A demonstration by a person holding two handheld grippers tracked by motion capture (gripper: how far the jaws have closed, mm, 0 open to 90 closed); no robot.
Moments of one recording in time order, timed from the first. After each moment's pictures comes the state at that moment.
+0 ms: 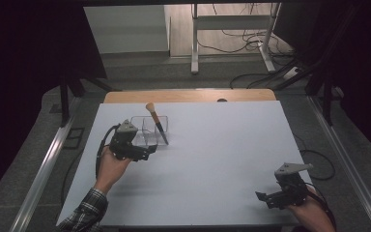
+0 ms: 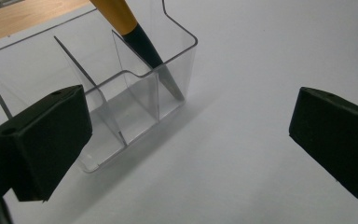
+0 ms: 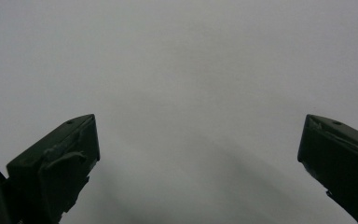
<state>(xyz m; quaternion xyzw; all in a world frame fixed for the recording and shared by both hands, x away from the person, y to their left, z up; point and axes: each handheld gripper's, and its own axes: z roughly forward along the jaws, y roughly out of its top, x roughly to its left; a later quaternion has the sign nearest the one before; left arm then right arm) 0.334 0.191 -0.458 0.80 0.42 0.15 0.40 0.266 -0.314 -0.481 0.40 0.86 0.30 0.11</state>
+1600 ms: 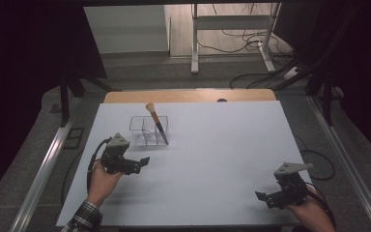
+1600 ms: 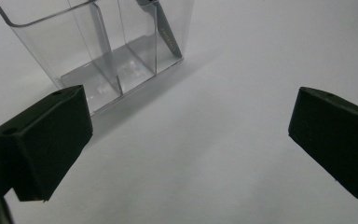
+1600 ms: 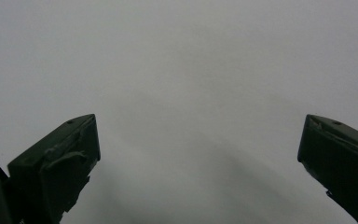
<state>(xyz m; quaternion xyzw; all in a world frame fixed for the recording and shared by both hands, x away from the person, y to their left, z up) 0.301 0.210 -0.478 0.80 0.43 0.14 0.39 0.266 -0.313 -0.480 0.39 0.86 0.31 0.11</state>
